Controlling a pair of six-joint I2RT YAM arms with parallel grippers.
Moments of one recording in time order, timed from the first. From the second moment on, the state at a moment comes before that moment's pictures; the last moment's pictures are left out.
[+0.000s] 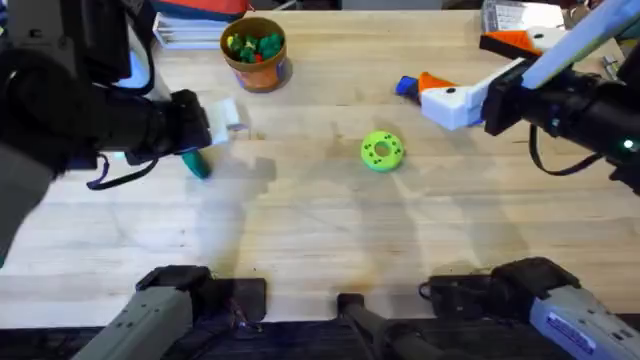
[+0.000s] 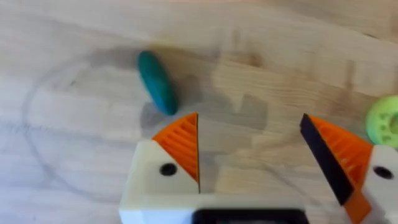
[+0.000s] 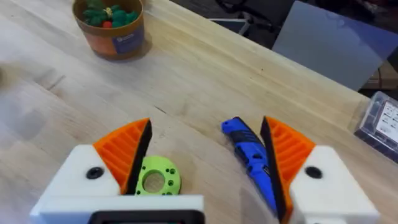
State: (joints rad) left arm 0.00 1.02 0.94 -1.02 0.07 -0.31; right arm 0.18 0.80 0.74 -0.37 -0.24 -0.22
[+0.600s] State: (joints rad) left arm 0.19 1.42 0.94 -0.98 -0.02 -0.51; right arm 0.18 0.80 0.74 -0.37 -0.24 -0.22
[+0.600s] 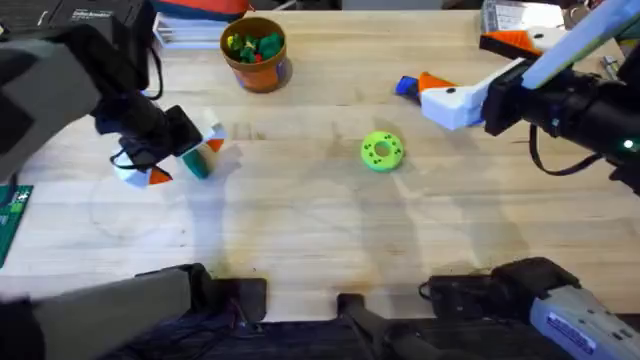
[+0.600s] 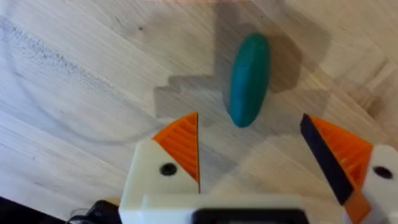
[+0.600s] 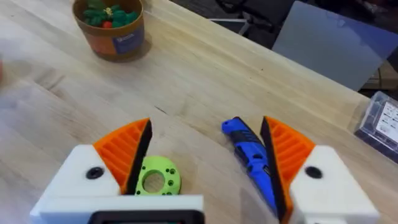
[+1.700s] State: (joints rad) left arm 0.18 1.56 1.18 -1.05 0.15 -0.62; right arm 0.18 0.81 0.74 -0.25 -0.24 -0.23
